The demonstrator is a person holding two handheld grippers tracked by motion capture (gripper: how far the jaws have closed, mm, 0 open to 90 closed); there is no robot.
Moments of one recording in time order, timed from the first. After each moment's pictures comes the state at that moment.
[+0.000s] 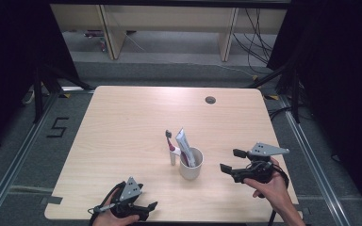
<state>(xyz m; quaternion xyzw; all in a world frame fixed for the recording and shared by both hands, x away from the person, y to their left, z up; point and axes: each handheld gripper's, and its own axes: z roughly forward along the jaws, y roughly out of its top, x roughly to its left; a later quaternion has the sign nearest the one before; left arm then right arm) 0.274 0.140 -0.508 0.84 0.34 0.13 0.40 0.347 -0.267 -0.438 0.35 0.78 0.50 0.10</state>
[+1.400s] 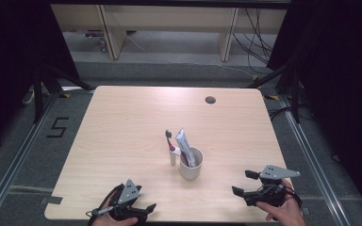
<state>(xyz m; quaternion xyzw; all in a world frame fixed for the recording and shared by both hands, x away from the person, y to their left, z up) 0.268 0.142 -0.509 0.84 0.34 0.13 0.40 0.301 -0.300 -0.471 0.36 0.80 0.46 0.11</state>
